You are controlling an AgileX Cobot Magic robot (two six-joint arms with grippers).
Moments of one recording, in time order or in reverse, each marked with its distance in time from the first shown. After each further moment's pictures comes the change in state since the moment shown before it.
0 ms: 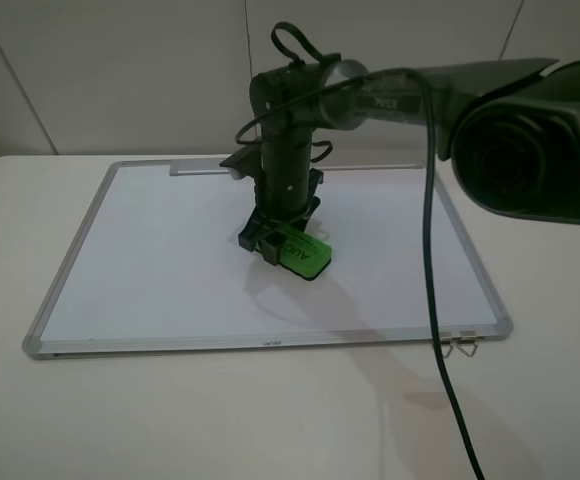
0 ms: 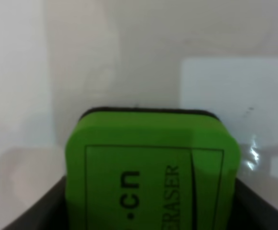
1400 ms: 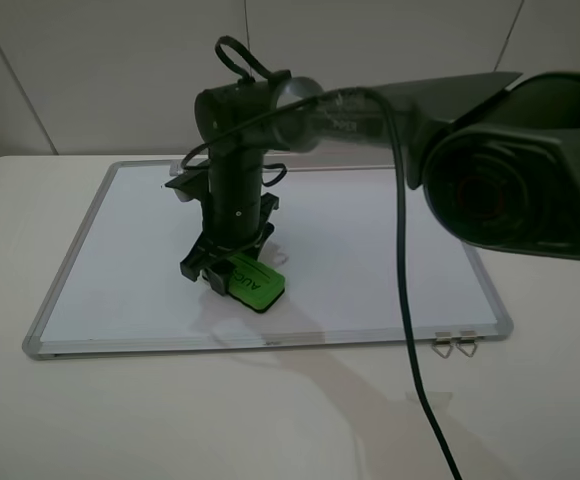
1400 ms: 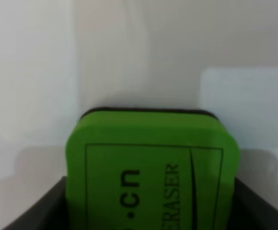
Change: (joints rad) left arm 0.000 0.000 0.000 0.000 0.000 0.000; right arm 0.127 0.004 -0.002 0.072 -0.015 0.070
